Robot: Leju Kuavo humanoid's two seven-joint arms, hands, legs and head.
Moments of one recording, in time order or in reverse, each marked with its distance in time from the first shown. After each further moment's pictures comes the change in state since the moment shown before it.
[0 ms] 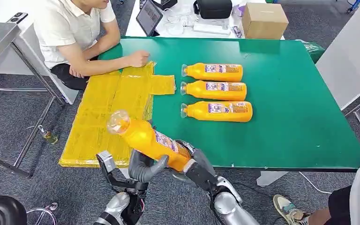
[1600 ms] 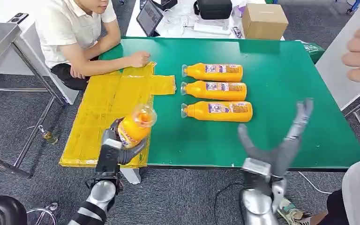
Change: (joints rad) left arm -0.060 0.110 0.127 -0.089 -0.731 0.608 0.221; right arm 0.167 0.198 -0.489 -0.598 0.215 -0.629 -0.225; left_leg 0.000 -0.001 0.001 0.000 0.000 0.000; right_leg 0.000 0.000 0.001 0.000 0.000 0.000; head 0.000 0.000
